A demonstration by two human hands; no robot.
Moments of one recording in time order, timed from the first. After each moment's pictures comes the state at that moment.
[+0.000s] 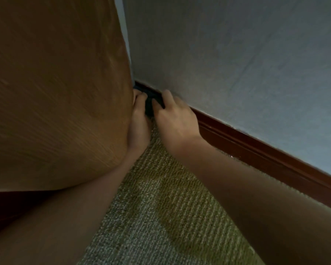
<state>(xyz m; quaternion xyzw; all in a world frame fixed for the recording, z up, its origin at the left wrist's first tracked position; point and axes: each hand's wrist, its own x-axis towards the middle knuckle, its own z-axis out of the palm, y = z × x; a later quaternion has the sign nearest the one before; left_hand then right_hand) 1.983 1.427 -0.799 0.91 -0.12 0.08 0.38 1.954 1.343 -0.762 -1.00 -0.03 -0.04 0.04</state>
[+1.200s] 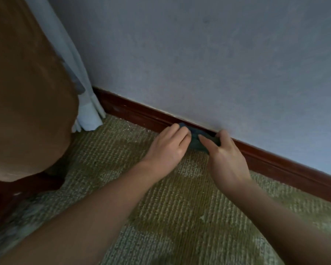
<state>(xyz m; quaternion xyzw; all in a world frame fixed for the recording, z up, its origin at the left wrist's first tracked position) 1.884 1.331 -0.794 0.80 -0.54 0.19 0.19 1.786 1.216 -0.761 -0.98 0.16 -0.03 0.08</state>
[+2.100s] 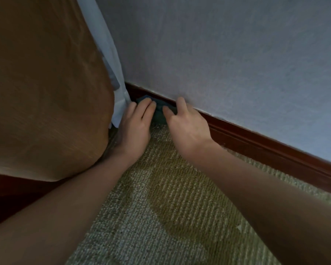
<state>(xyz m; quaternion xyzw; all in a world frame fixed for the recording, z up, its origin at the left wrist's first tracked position) 1.960 1.428 -0.802 0.90 -0.36 0.17 0.19 1.905 1.304 -0.754 -1.00 0.00 0.01 0.05</state>
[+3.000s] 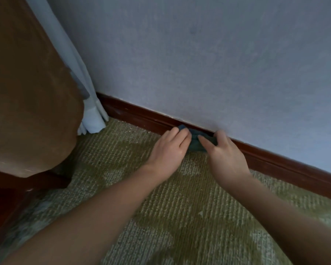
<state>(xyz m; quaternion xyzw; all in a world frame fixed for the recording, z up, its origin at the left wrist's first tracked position) 1.869 1.331 -0.787 0.82 -0.53 0.14 0.19 1.780 1.209 -0.750 -0.99 0.13 0.03 0.03</state>
